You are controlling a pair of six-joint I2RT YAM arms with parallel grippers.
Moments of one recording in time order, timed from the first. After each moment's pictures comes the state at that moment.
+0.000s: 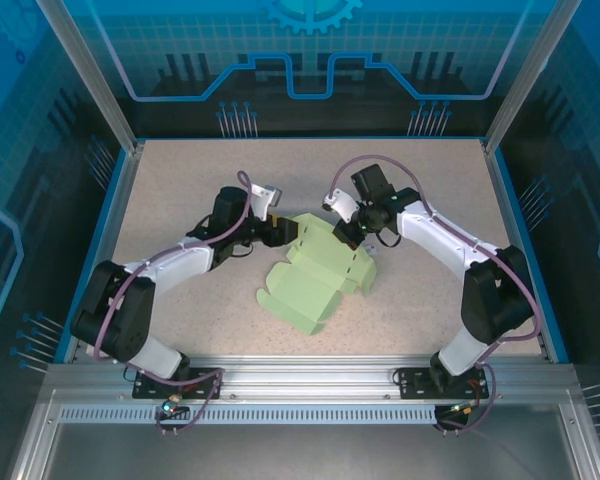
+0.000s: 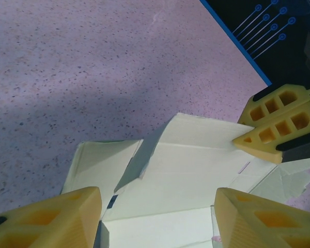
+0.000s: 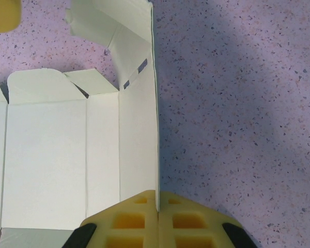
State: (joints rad) left arm -0.37 1.53 0.85 0.14 0.54 -0.30; right arm 0.46 1.64 1.27 -0.69 -0.29 -0.39
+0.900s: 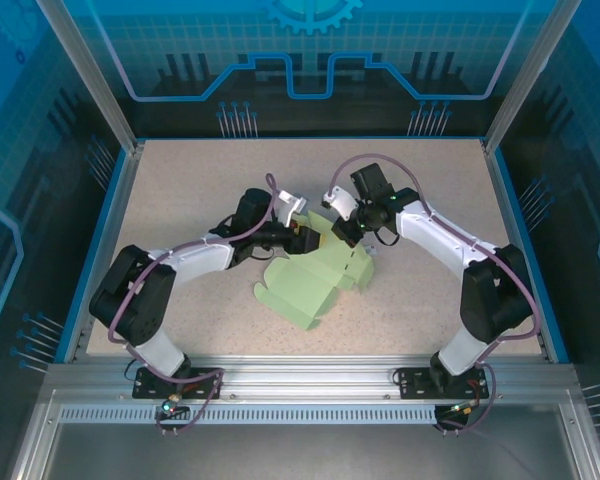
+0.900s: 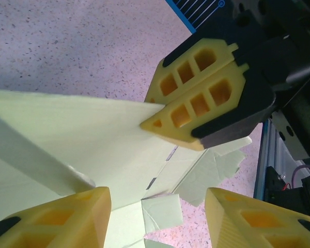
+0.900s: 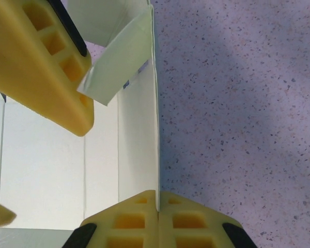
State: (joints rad) left arm -0.47 1.64 0.90 0.20 0.69 -0.35; right arm 0.47 1.65 1.27 -0.65 -0.28 -0.38
